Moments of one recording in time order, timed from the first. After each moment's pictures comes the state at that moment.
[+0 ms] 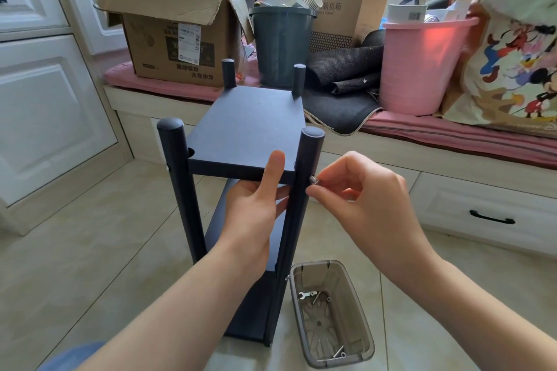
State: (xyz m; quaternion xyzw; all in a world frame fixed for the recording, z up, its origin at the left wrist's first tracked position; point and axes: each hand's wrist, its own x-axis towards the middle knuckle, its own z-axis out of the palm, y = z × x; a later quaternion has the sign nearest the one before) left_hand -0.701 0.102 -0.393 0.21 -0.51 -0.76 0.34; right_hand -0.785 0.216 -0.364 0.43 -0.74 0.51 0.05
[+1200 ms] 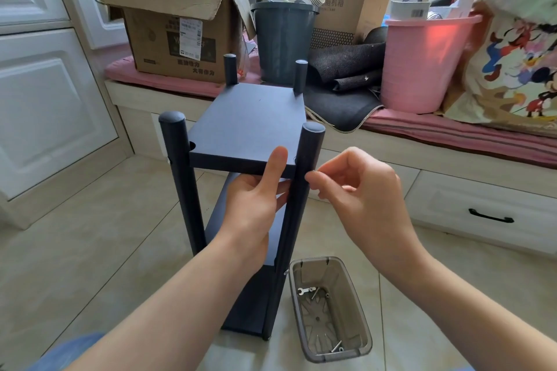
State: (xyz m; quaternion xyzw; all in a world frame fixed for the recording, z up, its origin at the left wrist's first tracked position) left_hand -0.703 0.099 -0.394 0.22 -0.51 -0.75 0.34; right_hand -0.783 0.209 -0.368 0.40 -0.73 0.55 0.02
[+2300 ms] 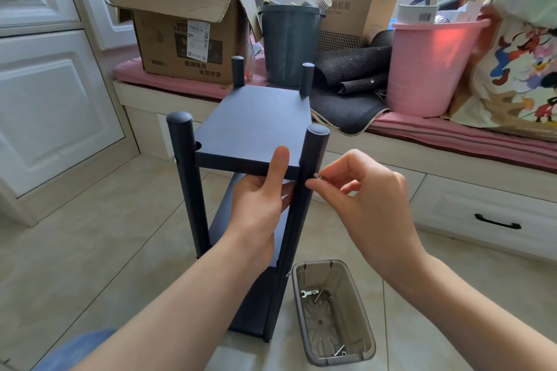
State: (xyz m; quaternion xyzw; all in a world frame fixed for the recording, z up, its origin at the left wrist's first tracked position) left_hand -0.704 0.100 -0.391 0.22 -0.49 -0.76 0.37; right_hand -0.780 0.206 -0.367 0.43 -0.74 0.51 0.08
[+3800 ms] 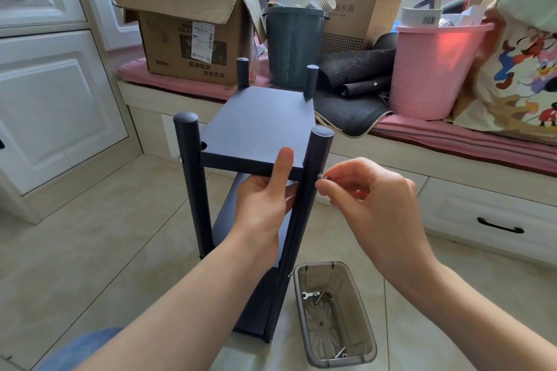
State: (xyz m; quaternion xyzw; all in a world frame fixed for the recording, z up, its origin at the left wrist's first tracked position) left_hand -0.702 0.099 -0.390 0.21 -0.47 -0.78 0.36; right_hand -0.779 0.212 -0.369 0.43 -0.74 0.51 0.08
